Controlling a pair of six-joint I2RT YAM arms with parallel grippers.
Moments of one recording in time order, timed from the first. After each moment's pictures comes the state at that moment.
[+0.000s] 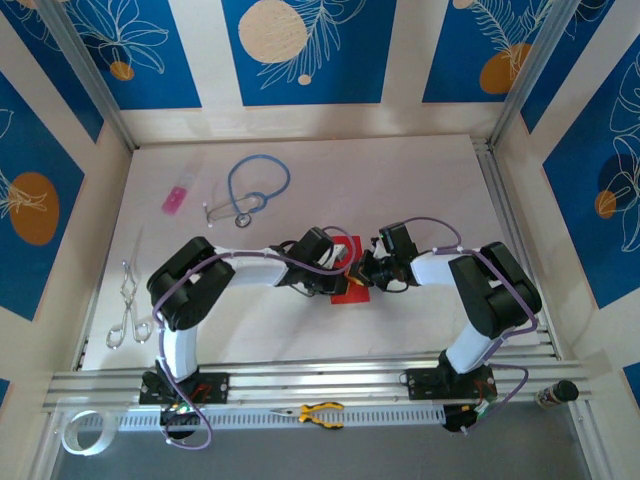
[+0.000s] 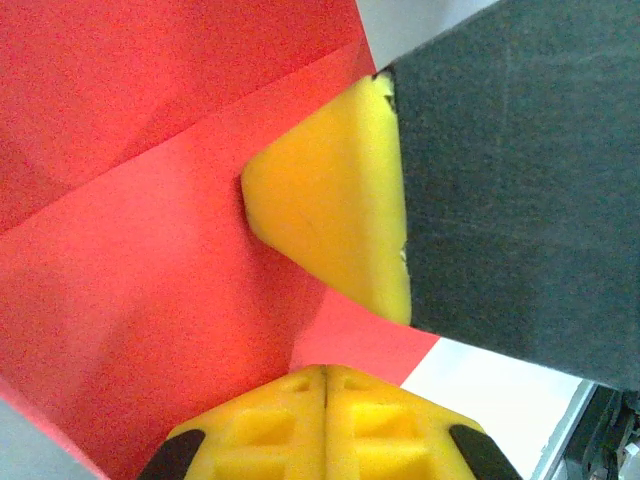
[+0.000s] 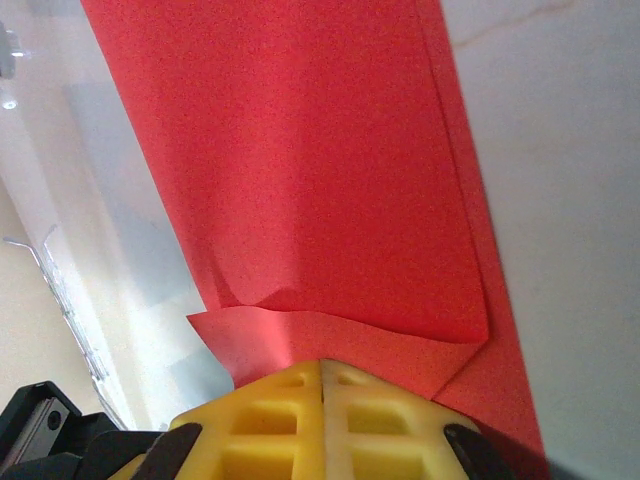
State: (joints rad) left arm -0.85 1.91 1.04 -0.09 0.47 -0.65; right arm 0.39 1.66 0.62 0.05 -0.56 0.92
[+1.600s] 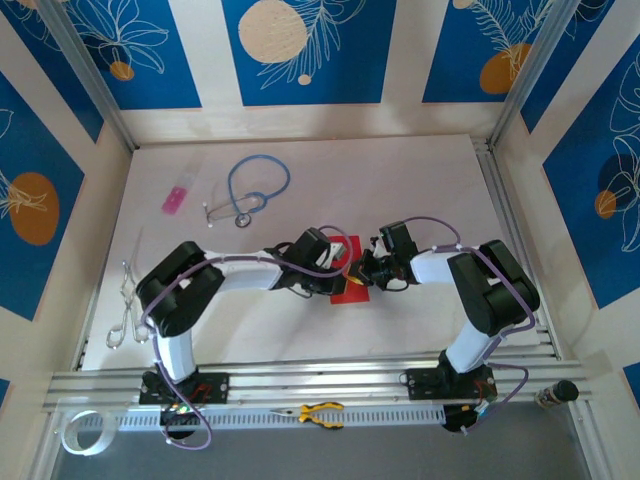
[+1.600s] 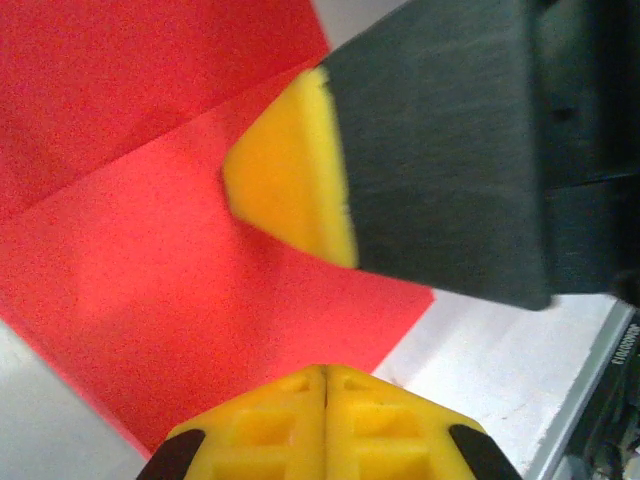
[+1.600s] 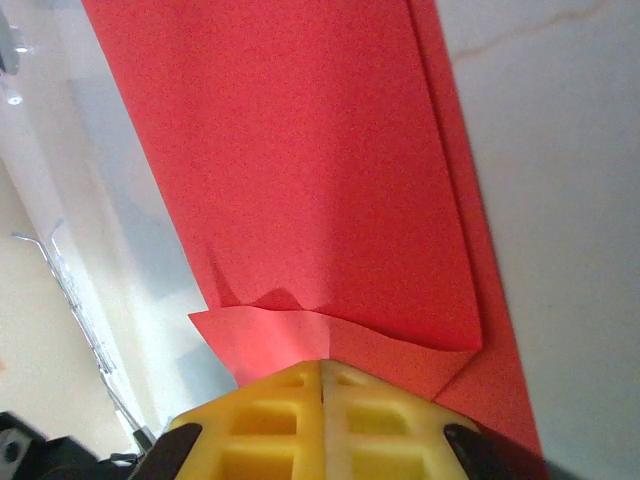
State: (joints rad) left arm -0.85 1.85 1.00 -0.07 0.42 -0.63; right arm 0.39 1.67 0.63 0.05 -0.59 0.92
